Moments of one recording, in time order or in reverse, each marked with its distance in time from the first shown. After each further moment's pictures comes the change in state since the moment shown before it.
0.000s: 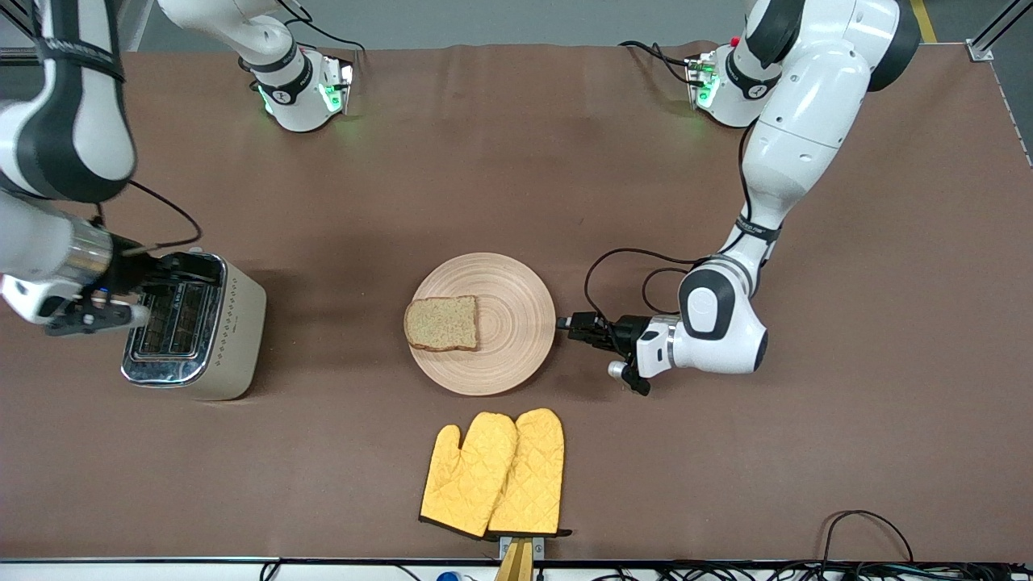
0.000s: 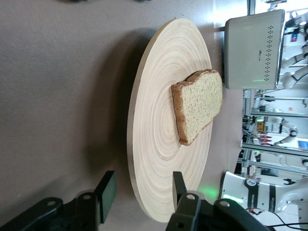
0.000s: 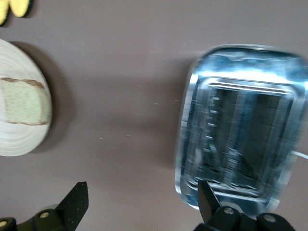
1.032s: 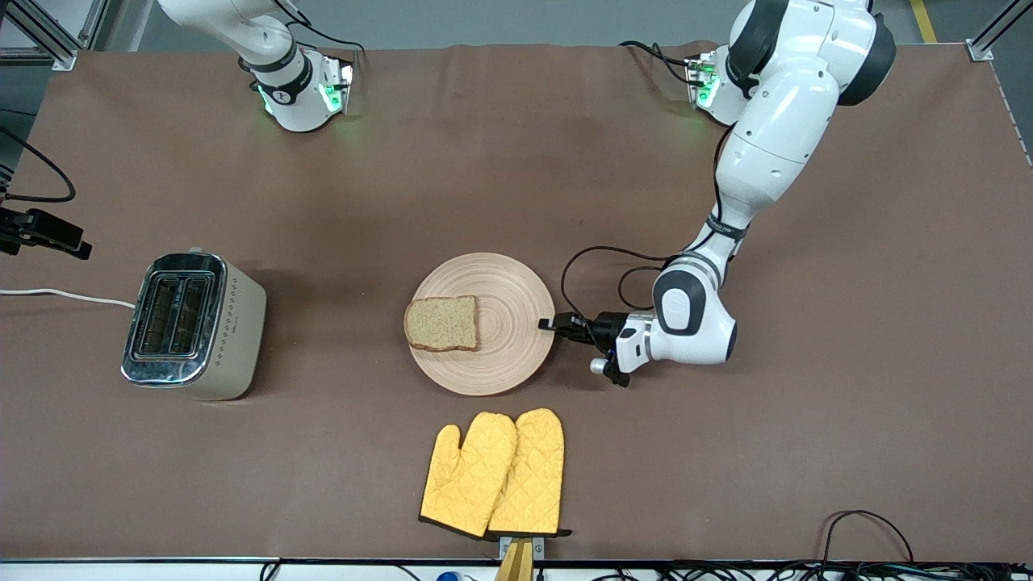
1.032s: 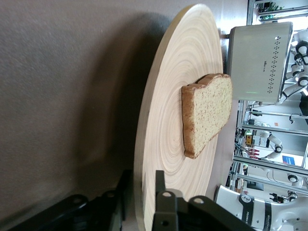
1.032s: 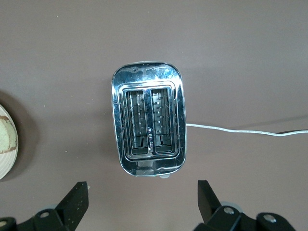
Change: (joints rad) left arm -0.054 0.058 -0.003 -0.001 -0.108 0.058 0.008; right arm -0.069 -0.064 -0.016 0.198 -0.150 -0.145 0.154
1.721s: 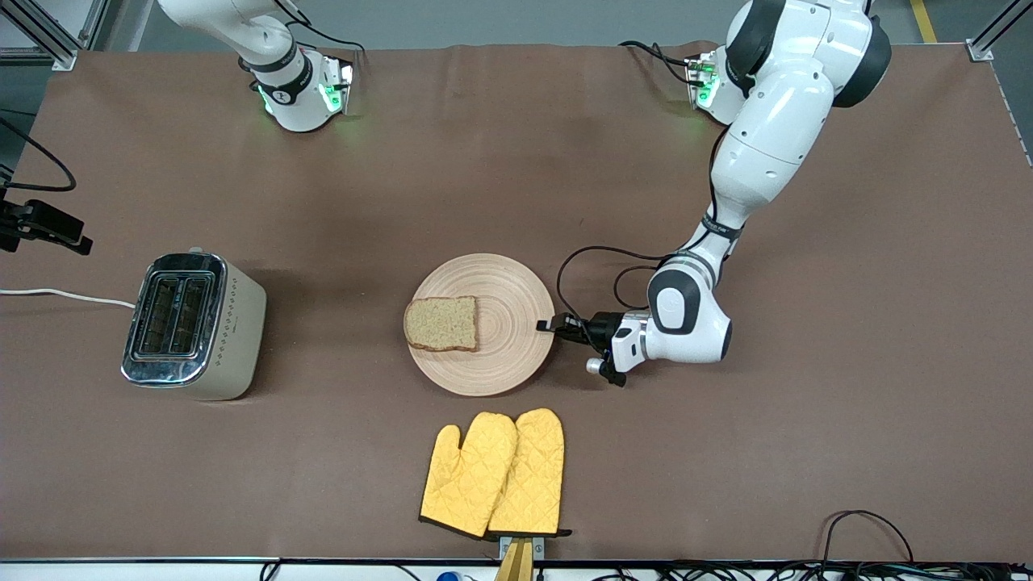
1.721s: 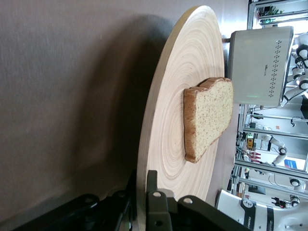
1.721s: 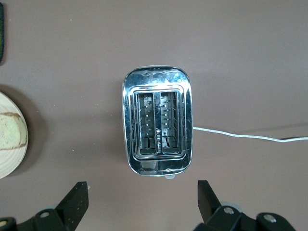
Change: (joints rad) left arm -0.004 0.004 0.000 0.023 -0.011 0.034 0.000; right arm 0.023 -0.012 0.018 0.019 0.000 -0.013 -0.002
